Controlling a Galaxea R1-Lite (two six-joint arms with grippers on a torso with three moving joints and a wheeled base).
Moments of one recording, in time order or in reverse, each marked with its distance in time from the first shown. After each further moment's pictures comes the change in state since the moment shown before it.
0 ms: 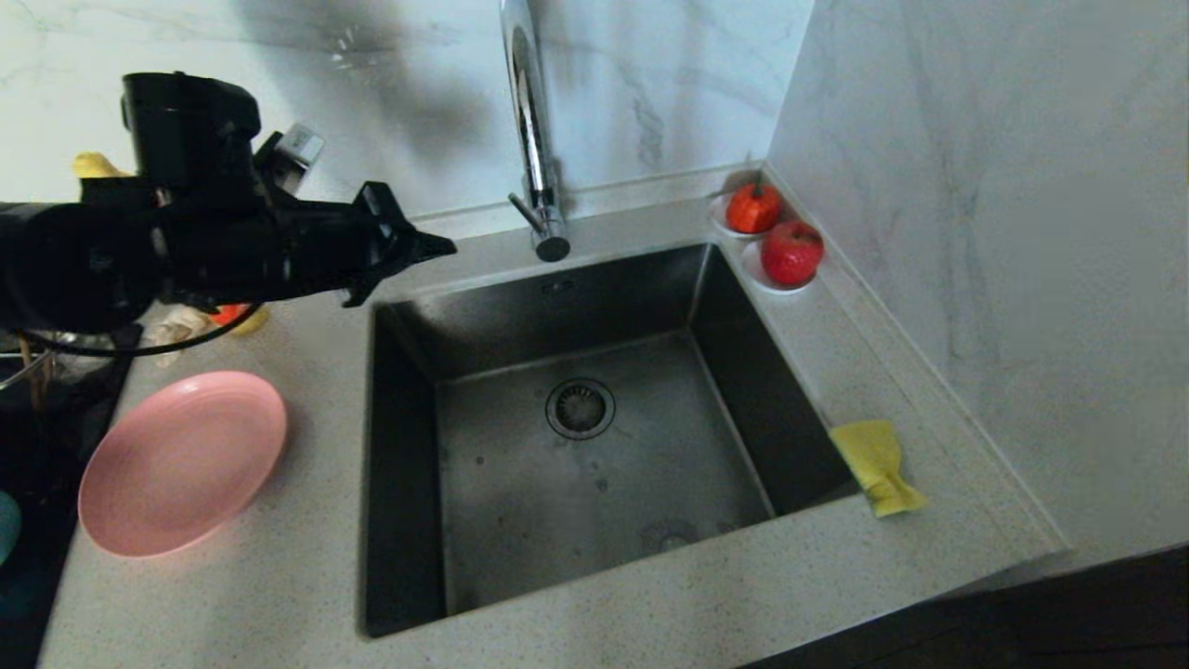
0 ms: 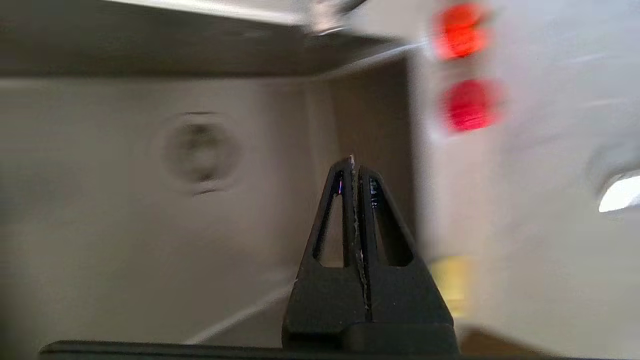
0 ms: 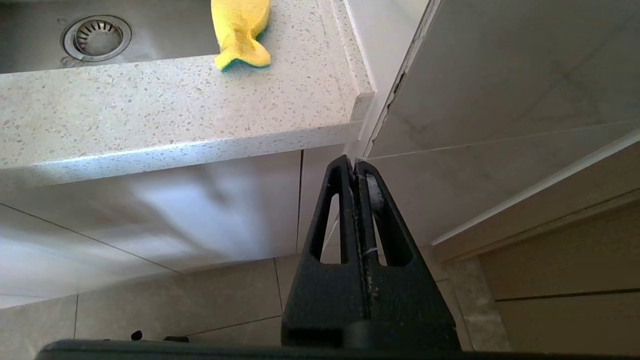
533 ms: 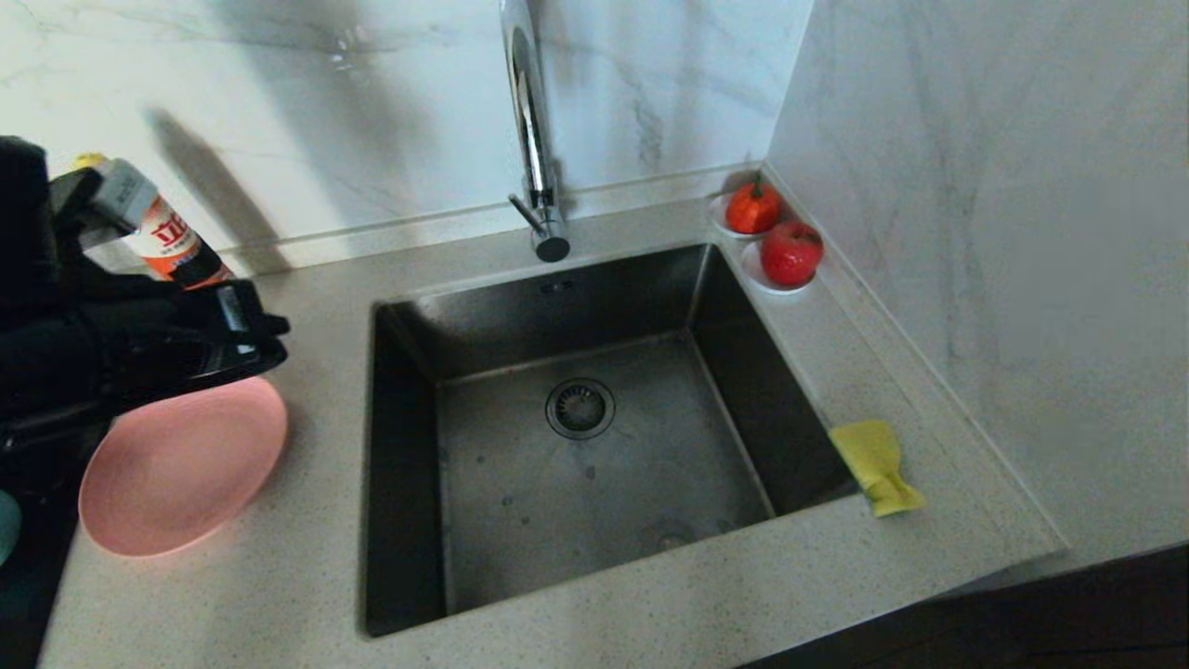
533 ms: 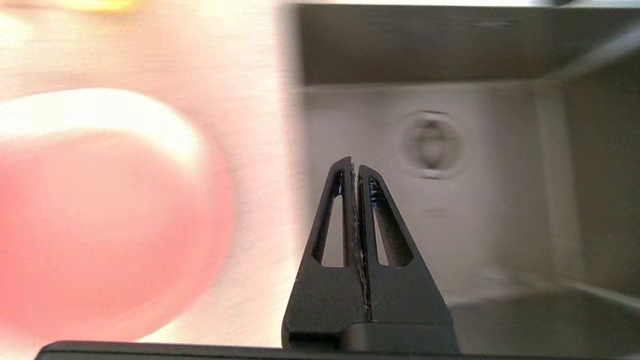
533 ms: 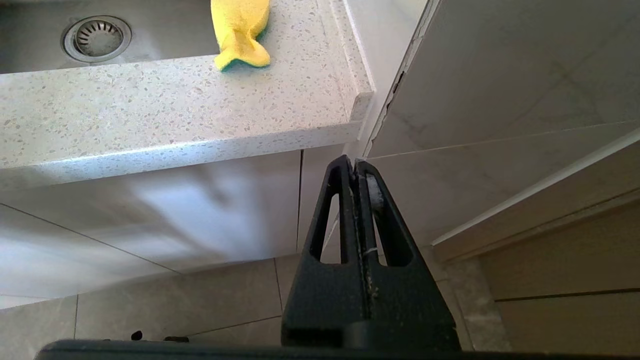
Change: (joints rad) left arm 0.009 -0.388 0.418 0.059 0.520 0.343; right arm 0.000 0.000 0.000 0.000 0.000 0.000
